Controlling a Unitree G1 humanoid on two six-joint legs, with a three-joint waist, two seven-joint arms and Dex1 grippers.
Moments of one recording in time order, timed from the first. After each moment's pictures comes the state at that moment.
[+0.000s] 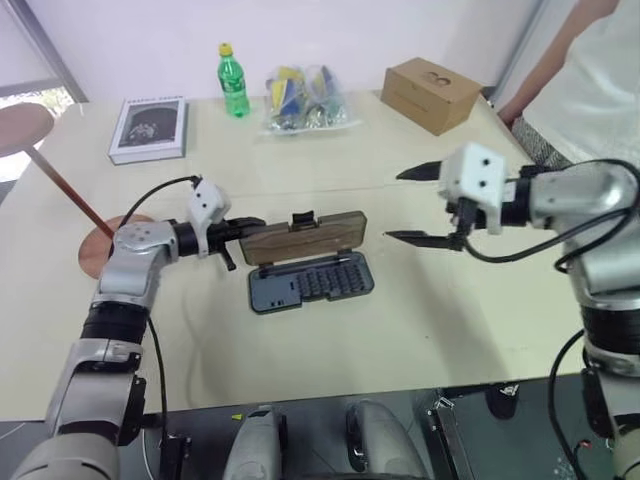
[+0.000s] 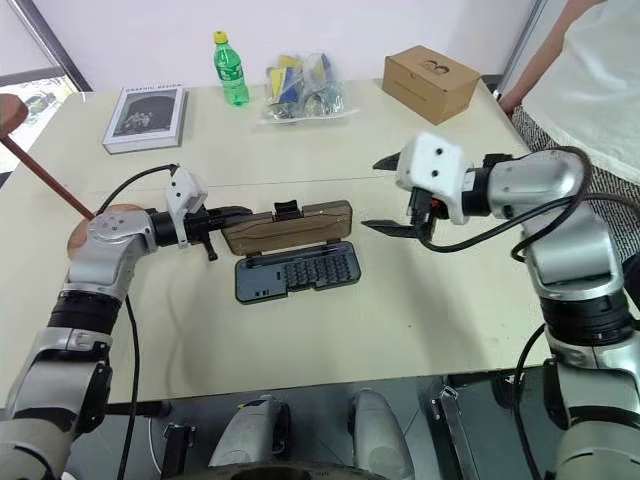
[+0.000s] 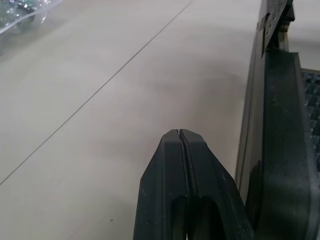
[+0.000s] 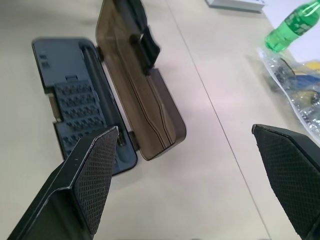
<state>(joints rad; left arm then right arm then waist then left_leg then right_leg) -0.61 0.59 -0.01 0.37 -0.25 0.19 -1.08 -0.68 -0.82 0.01 -0.29 0.18 0.55 1.18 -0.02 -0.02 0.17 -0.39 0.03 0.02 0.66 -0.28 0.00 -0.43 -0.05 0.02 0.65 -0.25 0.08</state>
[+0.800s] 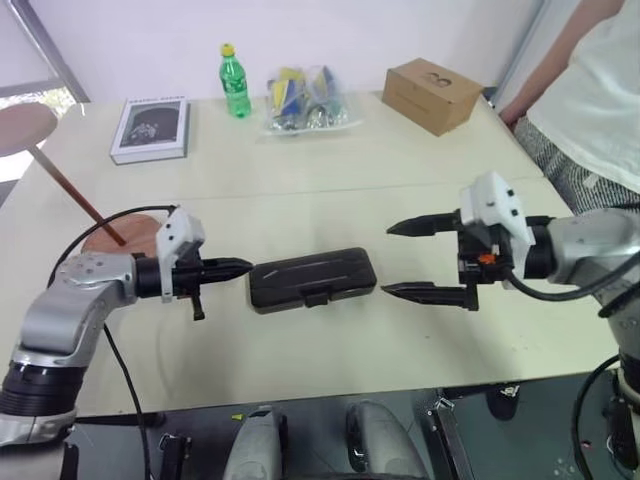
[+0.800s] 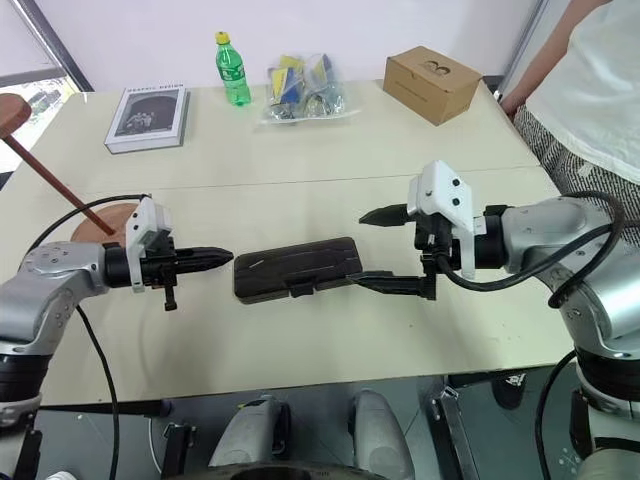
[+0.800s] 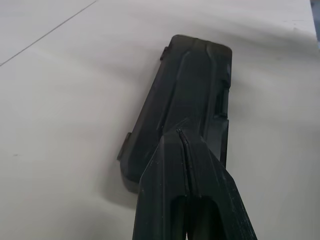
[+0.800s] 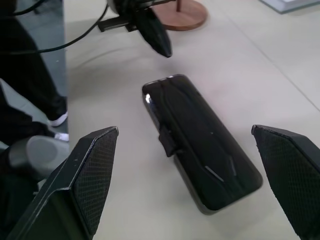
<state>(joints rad) -0.33 0.78 0.06 -0.15 -0.49 0.56 -1.12 -0.49 -0.88 -0.14 -0.59 0.67 0.97 1.04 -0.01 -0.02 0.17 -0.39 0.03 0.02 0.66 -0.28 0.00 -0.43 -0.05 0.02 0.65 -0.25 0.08</state>
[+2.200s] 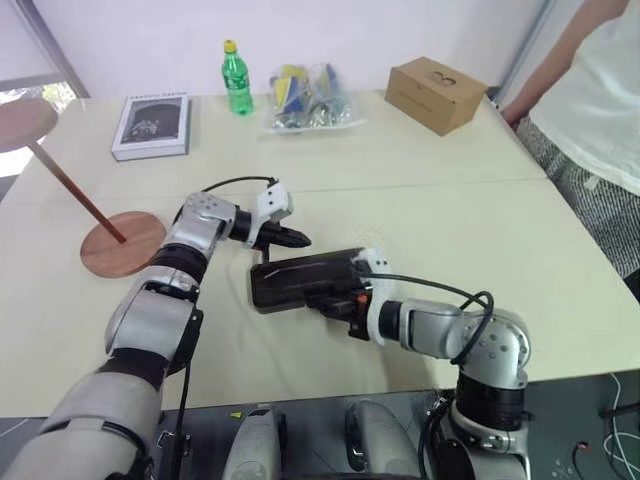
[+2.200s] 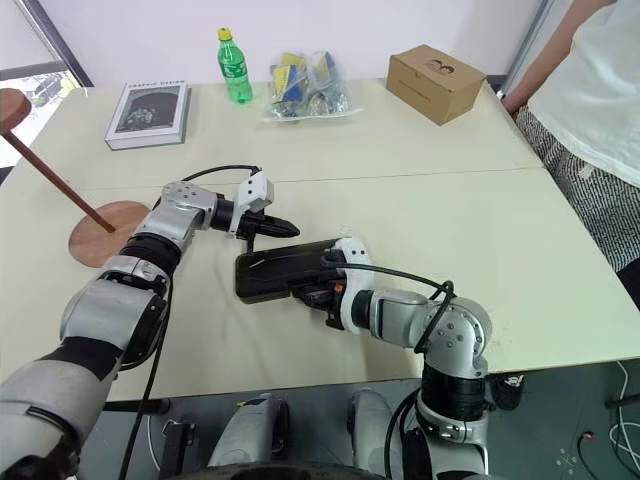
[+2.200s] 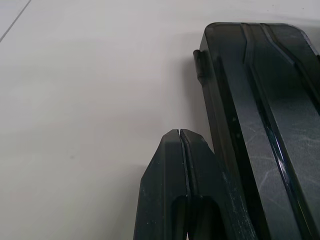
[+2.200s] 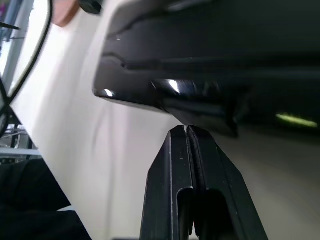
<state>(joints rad) -1.08 0.37 -0.21 1.12 0.00 -0.12 -1.35 -0.33 0.01 -0.17 -0.44 0.98 1.61 -0.14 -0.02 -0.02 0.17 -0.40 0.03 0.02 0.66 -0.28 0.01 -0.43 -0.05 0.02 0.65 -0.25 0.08</state>
